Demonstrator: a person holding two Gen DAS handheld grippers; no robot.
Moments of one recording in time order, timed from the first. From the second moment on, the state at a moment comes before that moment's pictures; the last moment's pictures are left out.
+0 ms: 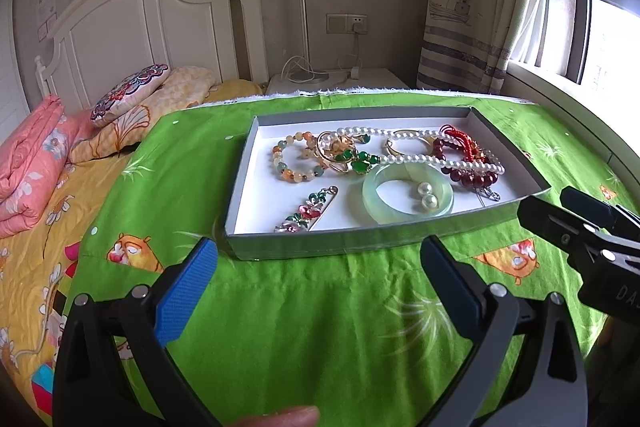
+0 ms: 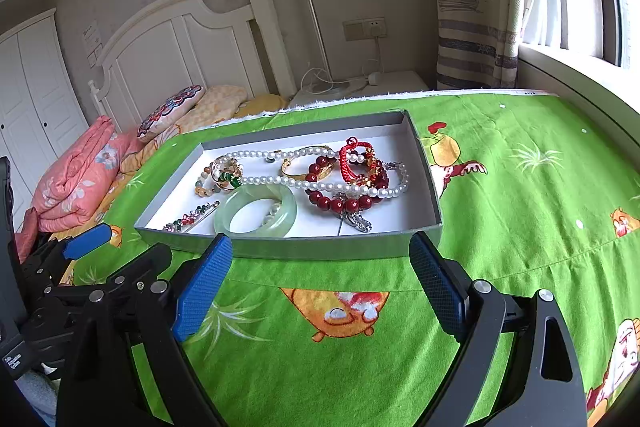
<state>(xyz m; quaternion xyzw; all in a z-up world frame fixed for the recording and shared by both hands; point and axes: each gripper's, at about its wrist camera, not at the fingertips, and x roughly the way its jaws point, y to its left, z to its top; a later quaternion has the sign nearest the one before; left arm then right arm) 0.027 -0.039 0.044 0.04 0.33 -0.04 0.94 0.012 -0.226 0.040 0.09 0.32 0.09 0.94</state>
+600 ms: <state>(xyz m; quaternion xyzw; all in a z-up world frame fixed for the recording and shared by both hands) 0.026 -0.039 0.045 0.04 0.33 -0.03 0.94 0.012 -0.227 0.040 0.09 0.32 0.09 0.94</state>
